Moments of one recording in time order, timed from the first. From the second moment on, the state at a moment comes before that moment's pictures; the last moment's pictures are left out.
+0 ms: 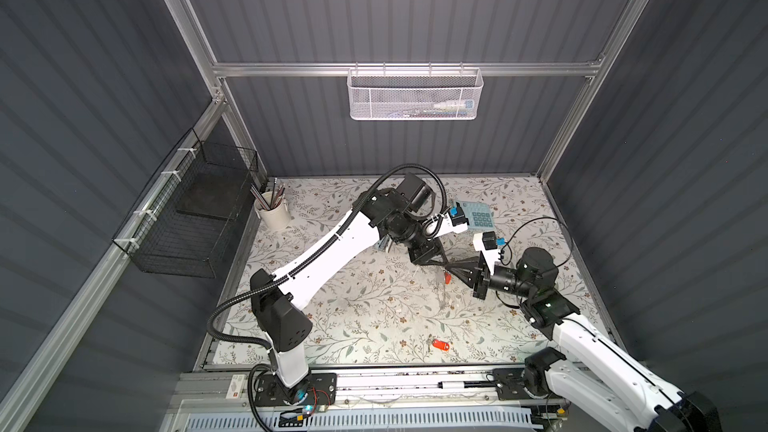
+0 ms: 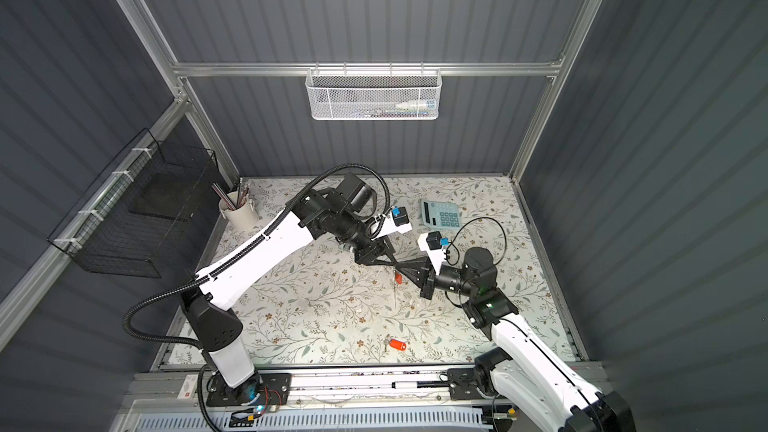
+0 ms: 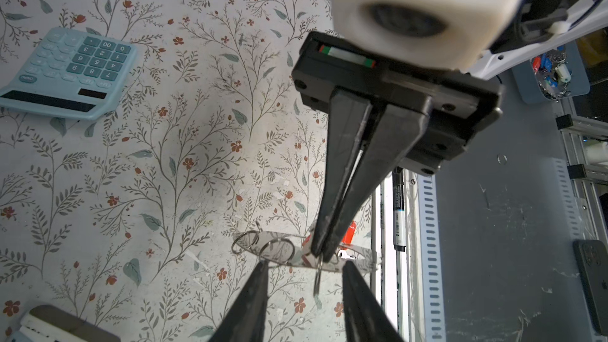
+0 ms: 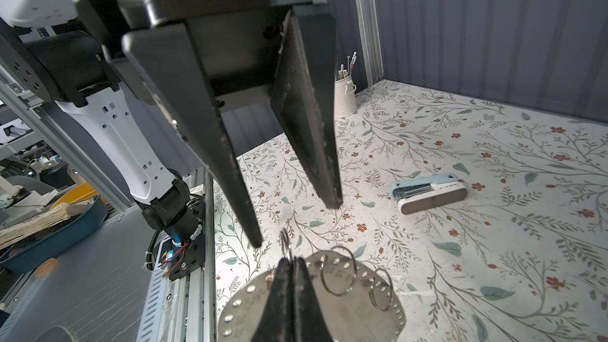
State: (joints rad) left arm -0.84 1.79 1.93 -1.17 0.56 0.45; right arm 0.38 0.85 0.44 0.28 -0.86 0.21
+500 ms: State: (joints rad) left arm -0.86 1.84 1.98 -1.26 0.53 0.46; right arm 0.38 0.84 0.44 0.28 -0.86 0.20
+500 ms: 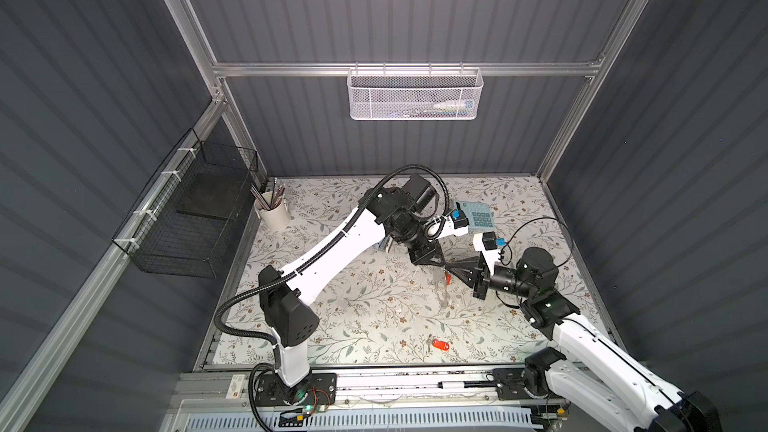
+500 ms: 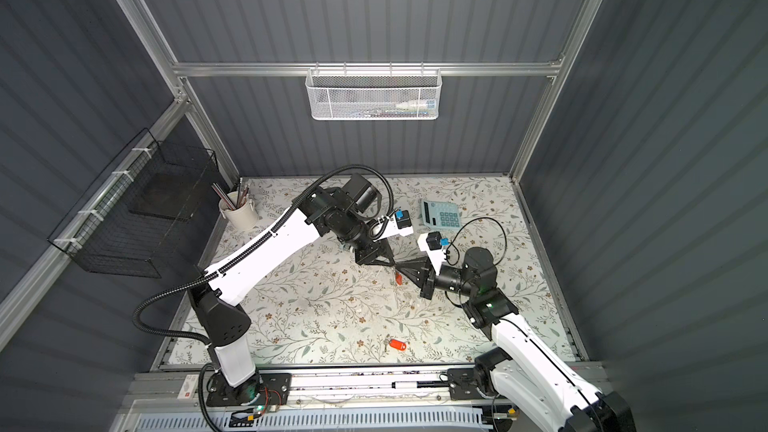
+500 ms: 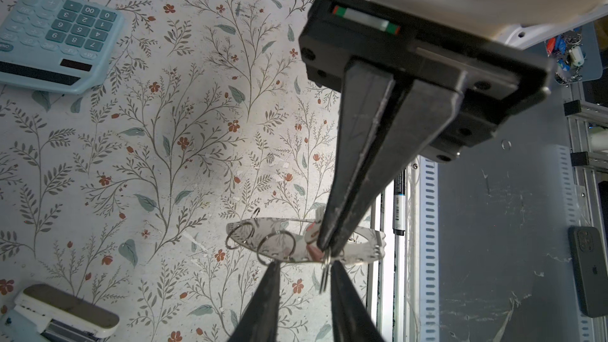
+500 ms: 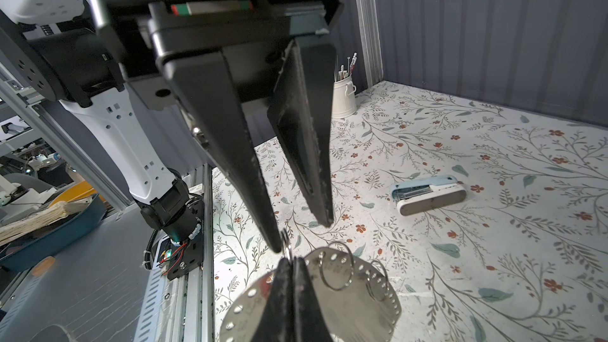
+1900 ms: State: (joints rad) left arm -0.86 1.43 1.16 -0.09 0.56 0.08; right arm 0.28 0.75 0.44 0.34 -0.71 0.39
